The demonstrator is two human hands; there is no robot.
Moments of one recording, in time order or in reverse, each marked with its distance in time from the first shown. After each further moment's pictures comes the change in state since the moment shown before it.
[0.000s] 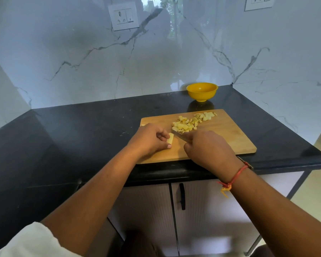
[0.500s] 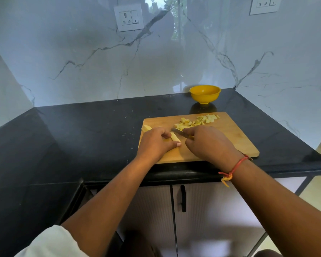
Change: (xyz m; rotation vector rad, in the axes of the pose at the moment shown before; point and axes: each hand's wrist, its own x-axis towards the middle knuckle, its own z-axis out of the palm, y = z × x) left_hand 0.003 -0.004 0.032 -0.065 0.262 -0.028; right_hand 0.018 -0.006 -0.012 -0.050 -0.052 -0.028
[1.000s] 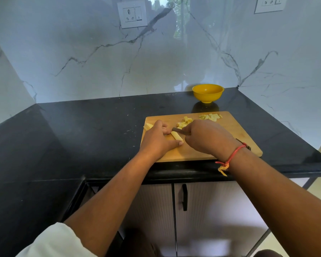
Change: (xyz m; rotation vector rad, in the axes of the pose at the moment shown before) left_hand 0.004 -0.001 -0.002 -0.119 -0.061 -0.111; right_hand 0.016 -0.012 -0.005 -0.104 -0.060 0.015
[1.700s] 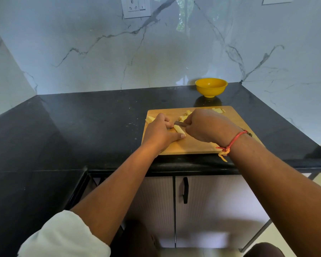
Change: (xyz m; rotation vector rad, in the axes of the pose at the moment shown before) left_hand 0.003 0.001 0.004 -0.020 0.019 -0.029; right_hand -0.003 -0.014 -0.016 -0.091 -0.095 0.004
